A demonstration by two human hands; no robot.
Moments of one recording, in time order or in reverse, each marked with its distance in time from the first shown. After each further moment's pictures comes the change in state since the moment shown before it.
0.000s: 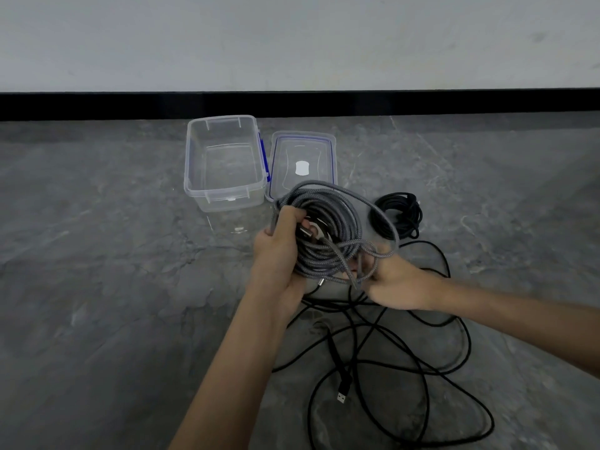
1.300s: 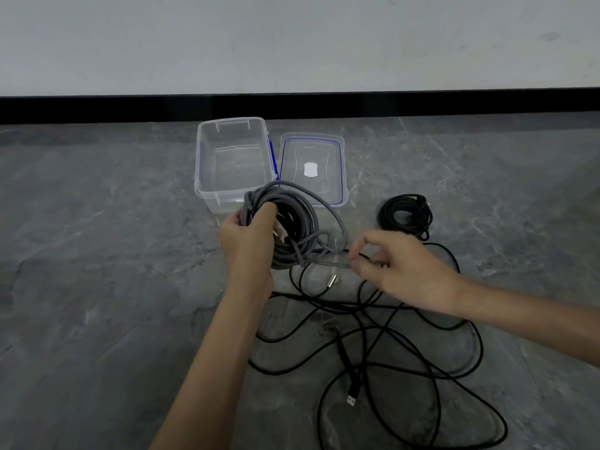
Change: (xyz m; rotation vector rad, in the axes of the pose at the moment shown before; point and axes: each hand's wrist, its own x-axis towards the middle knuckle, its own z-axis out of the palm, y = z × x) left_hand 0.025 0.020 -0.031 0.312 0.288 0.342; right_hand -0.007 -0.035 -0.008 -0.101 0.185 0.129
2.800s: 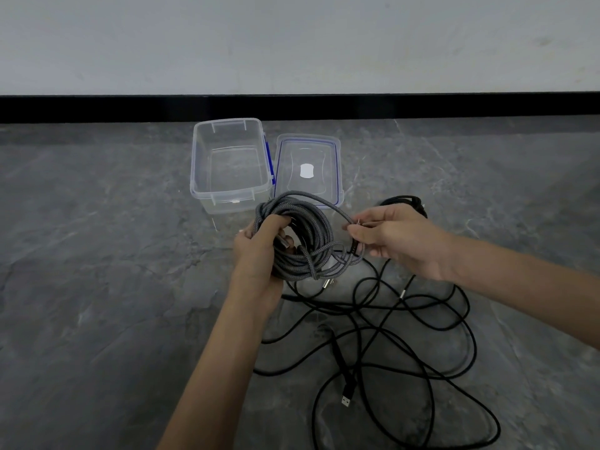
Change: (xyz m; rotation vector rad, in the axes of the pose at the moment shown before) left_hand -0.010 -0.012 0.000 -0.272 -0.222 -0.245; right_hand 0.029 -0.014 -0.020 0.688 0.022 0.451
